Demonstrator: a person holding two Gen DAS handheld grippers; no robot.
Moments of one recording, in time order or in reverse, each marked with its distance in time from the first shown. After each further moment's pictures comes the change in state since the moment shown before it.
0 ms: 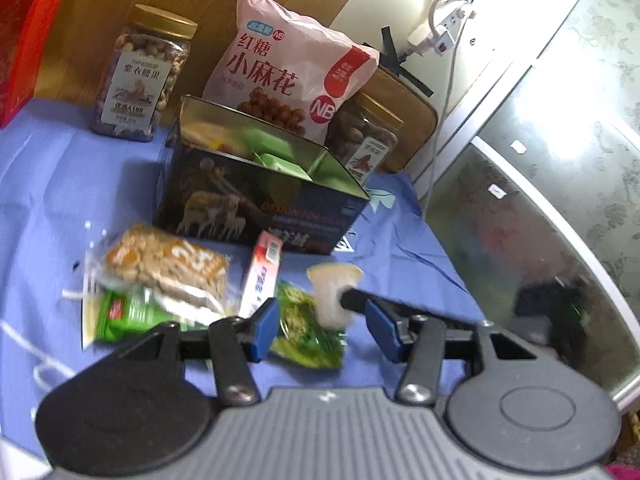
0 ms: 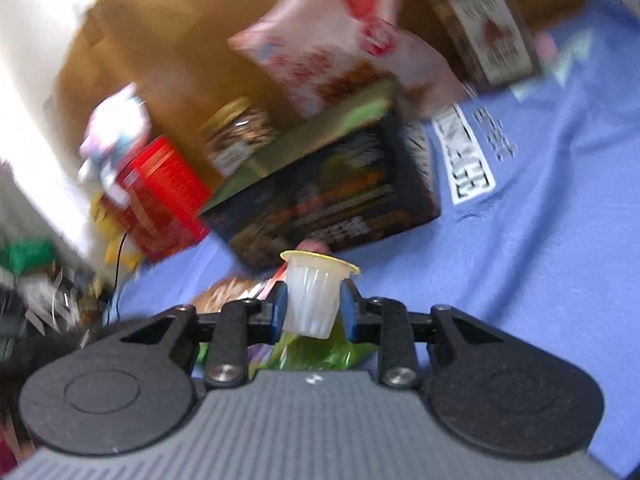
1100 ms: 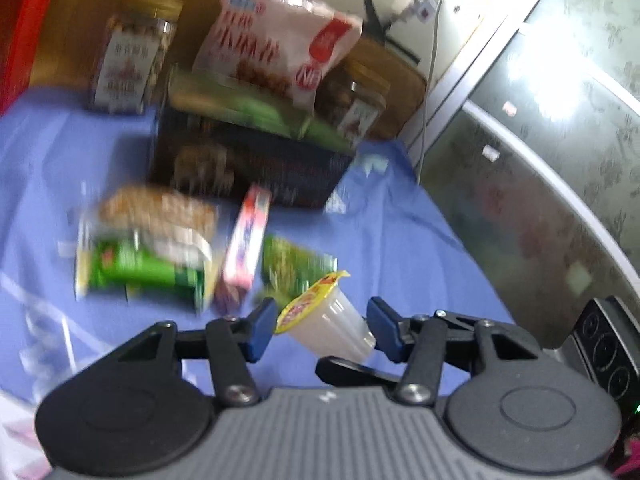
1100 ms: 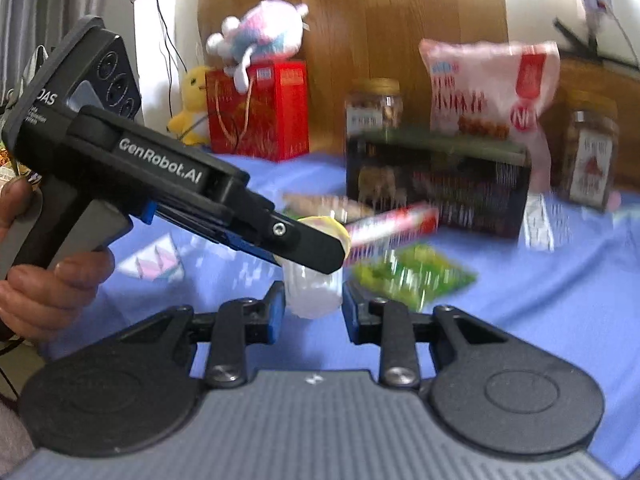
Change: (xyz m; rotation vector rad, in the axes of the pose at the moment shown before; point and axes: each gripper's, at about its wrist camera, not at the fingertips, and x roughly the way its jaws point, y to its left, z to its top) left arm -0.001 -0.014 -0.024 0.075 0.040 0.022; right arm -0.034 0.083 -0.076 -0.572 -0.026 0.007
